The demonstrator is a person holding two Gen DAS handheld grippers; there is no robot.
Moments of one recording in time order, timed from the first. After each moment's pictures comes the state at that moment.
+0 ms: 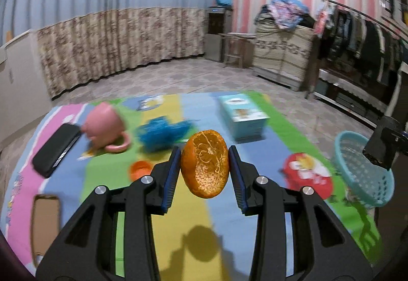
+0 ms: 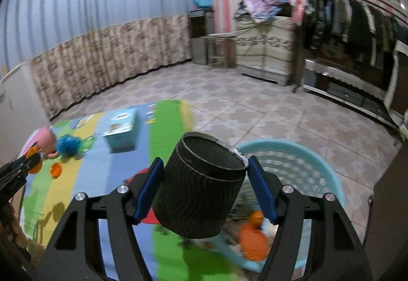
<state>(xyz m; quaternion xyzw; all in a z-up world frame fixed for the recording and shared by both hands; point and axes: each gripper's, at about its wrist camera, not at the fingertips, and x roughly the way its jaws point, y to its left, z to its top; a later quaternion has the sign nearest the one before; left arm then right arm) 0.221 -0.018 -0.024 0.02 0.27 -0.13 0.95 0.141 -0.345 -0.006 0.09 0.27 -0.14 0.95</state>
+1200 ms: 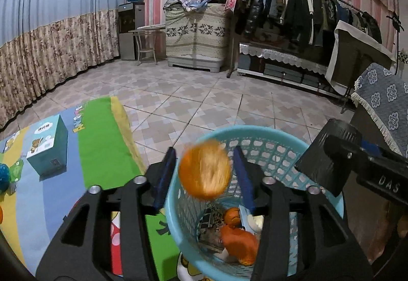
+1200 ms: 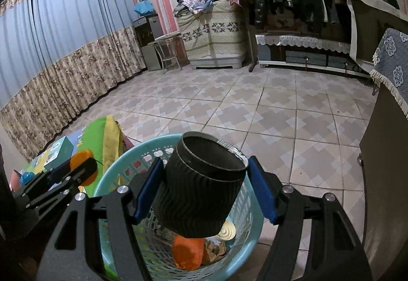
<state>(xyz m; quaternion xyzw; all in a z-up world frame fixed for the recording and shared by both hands) 0.211 -0.307 -0.049 0.08 0.28 -0.32 0.90 0.119 -0.485 -0.056 0.18 0.26 -0.22 0.92</state>
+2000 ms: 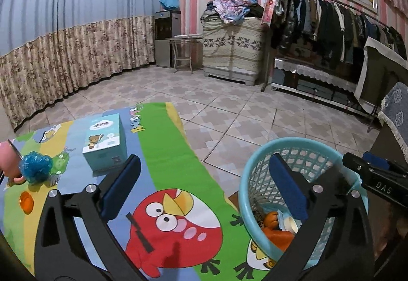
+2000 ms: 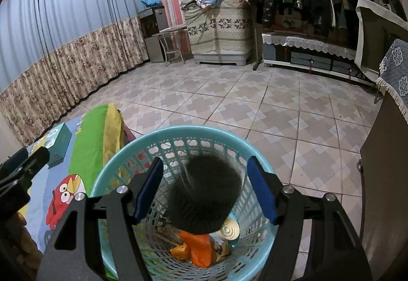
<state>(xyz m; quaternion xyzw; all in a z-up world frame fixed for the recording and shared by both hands) 0.228 -0.234 -0.031 0.05 0.26 -0.23 0.94 0.136 -0.465 -0.072 0.16 0.28 -0.22 0.92</state>
